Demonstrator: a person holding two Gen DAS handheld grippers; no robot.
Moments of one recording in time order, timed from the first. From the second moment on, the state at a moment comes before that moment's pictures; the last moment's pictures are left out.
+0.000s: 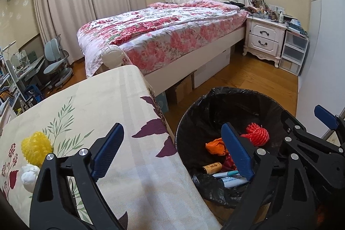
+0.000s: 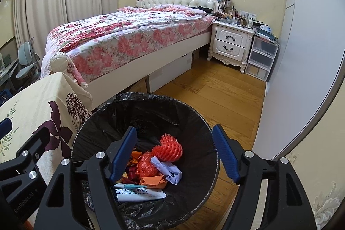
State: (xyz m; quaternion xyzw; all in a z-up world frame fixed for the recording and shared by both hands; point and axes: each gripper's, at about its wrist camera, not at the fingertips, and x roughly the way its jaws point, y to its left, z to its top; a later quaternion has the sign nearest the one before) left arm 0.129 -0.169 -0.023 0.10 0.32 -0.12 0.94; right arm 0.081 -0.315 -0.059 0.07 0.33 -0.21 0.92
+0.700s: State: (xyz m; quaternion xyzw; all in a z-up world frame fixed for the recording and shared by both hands) left arm 0.098 -0.091 -0.018 0.08 0.33 -0.04 0.94; right arm 0.074 -0.263 -0.053 0.05 0.33 -0.15 0.93
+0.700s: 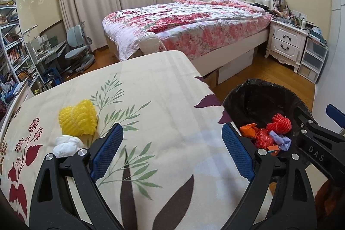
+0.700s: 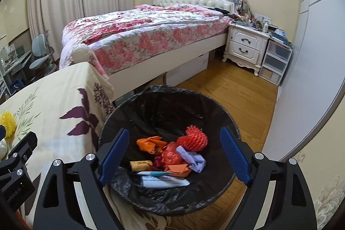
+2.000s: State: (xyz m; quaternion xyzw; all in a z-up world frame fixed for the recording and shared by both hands) left arm 0.098 0.059 -0.028 0.00 0.37 0.06 0.93; right arm 0.078 -0.132 -0.053 0.01 0.36 0.02 0.93
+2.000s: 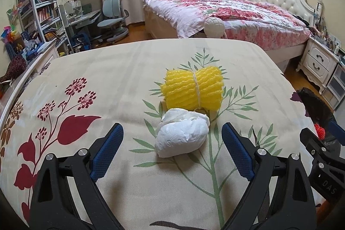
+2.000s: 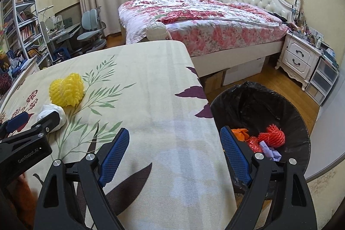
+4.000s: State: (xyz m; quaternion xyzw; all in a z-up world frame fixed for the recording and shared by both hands) left arm 0.071 0.214 -0.029 -0.06 0.37 0.15 0.91; right arm 0.131 0.031 -0.053 -0.03 0.41 0.12 0.90
